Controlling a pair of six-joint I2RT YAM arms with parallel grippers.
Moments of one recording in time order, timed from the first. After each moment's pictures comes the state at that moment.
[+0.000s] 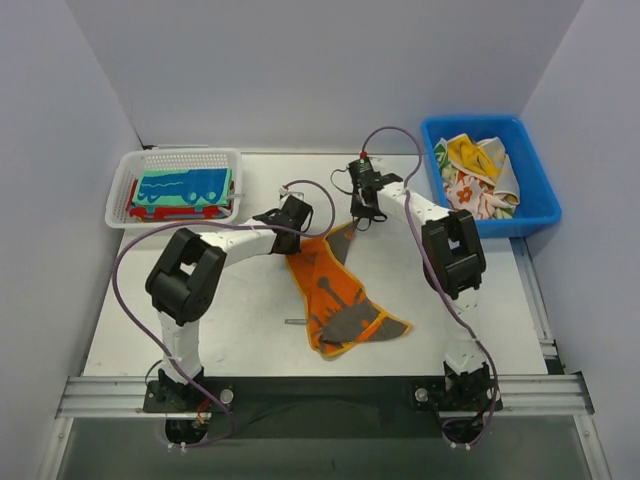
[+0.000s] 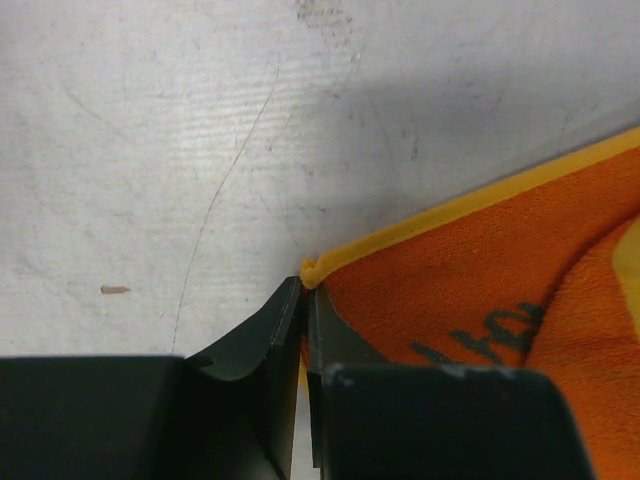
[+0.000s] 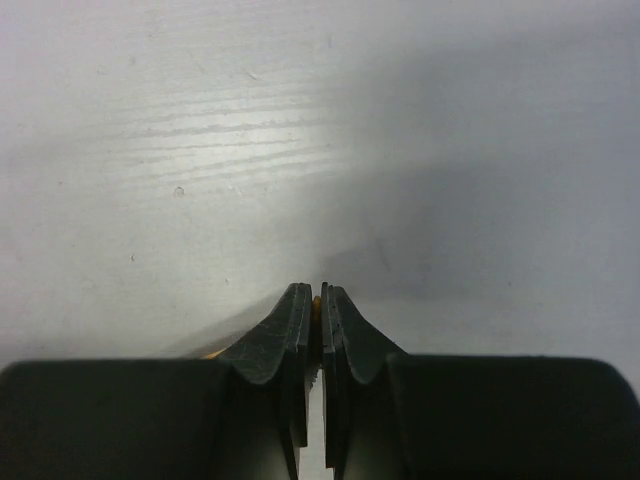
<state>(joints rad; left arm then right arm) -0.61 1.96 1.28 -0.31 -0.35 -0.44 0.44 2.23 1.73 -0.52 0.28 0.46</state>
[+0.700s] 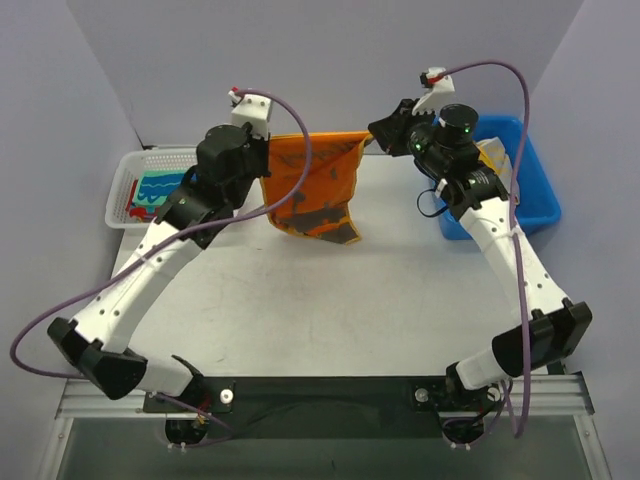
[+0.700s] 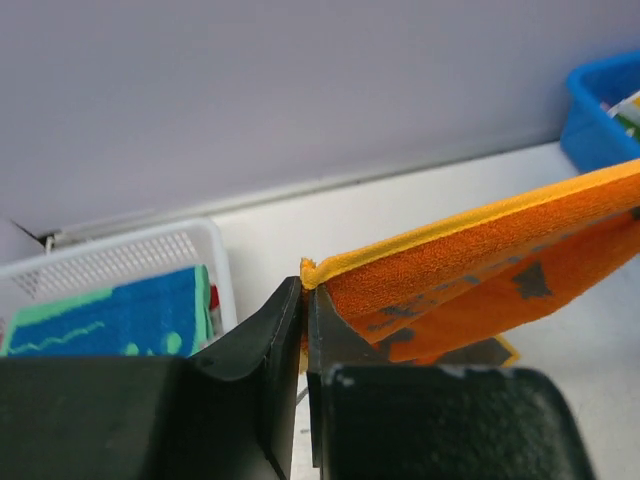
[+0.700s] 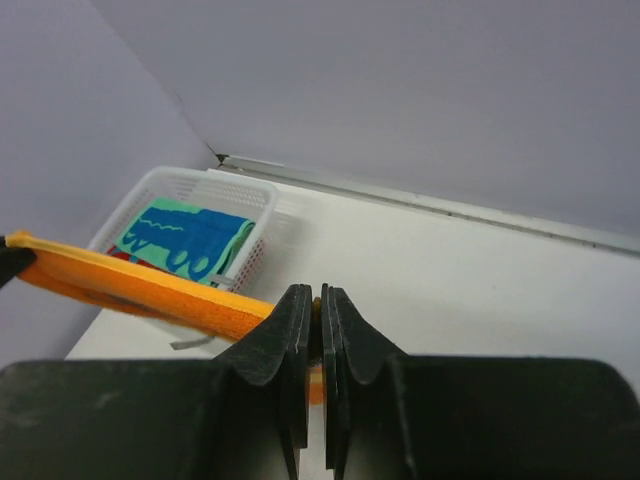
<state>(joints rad) -0.62 1.43 1.60 -0.38 -0.45 -0.03 0.33 1.51 1.58 -0.19 -0.19 0.32</state>
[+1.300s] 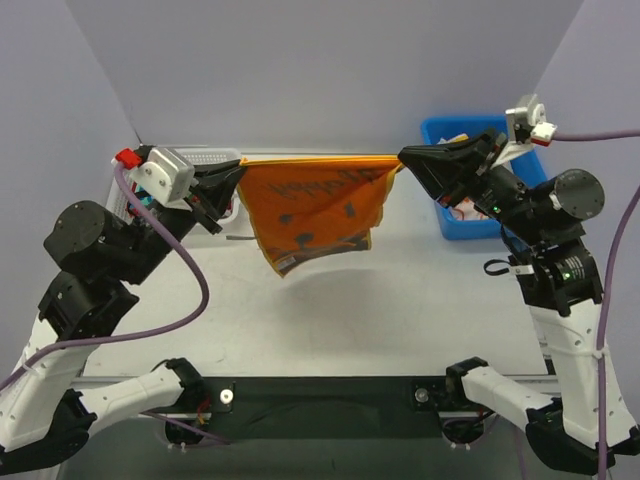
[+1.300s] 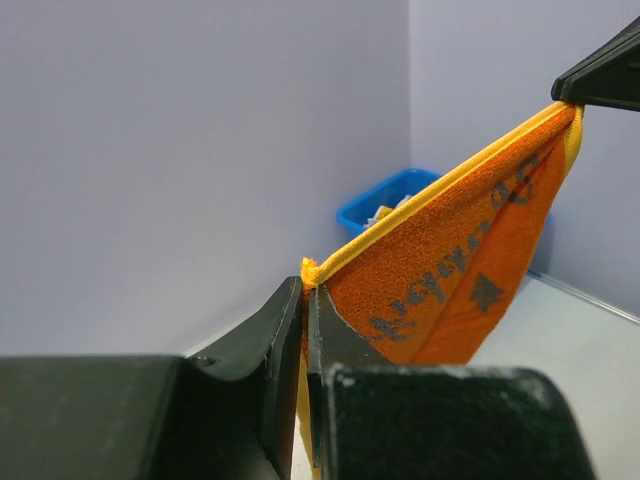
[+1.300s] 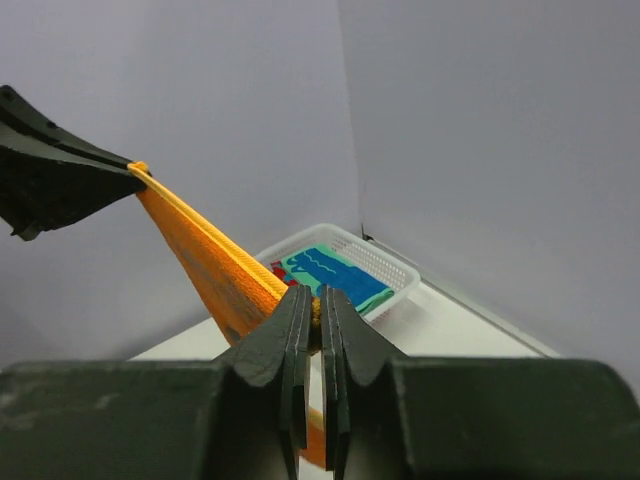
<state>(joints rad) -0.80 0.95 1.57 -0.37 -0.12 0.14 0.34 1.04 1.52 -0.18 -0.53 0.28</state>
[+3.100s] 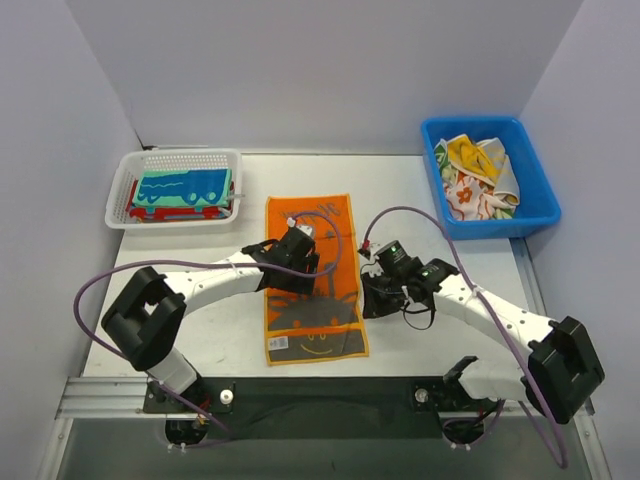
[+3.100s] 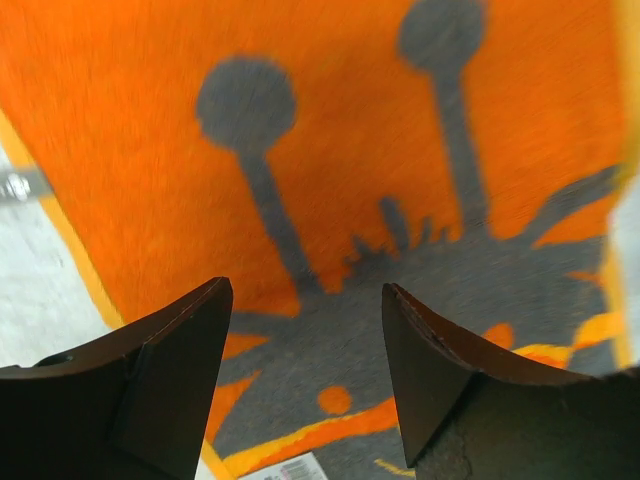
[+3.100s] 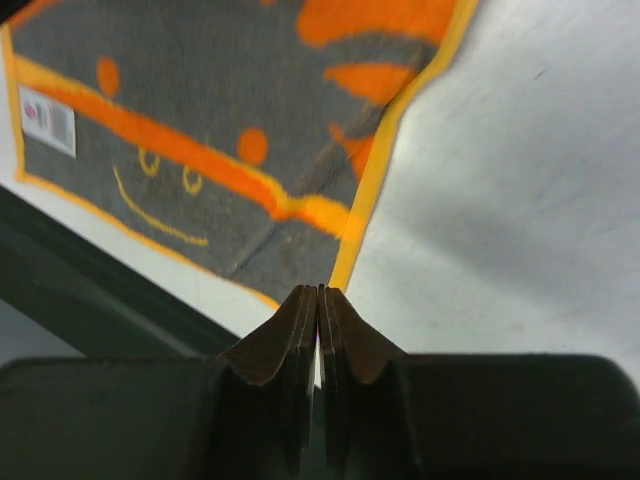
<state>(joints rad) -0.79 1.60 1.03 -0.42 -0.17 -0.51 0.65 1.23 0.75 -0.59 -0.21 0.35</state>
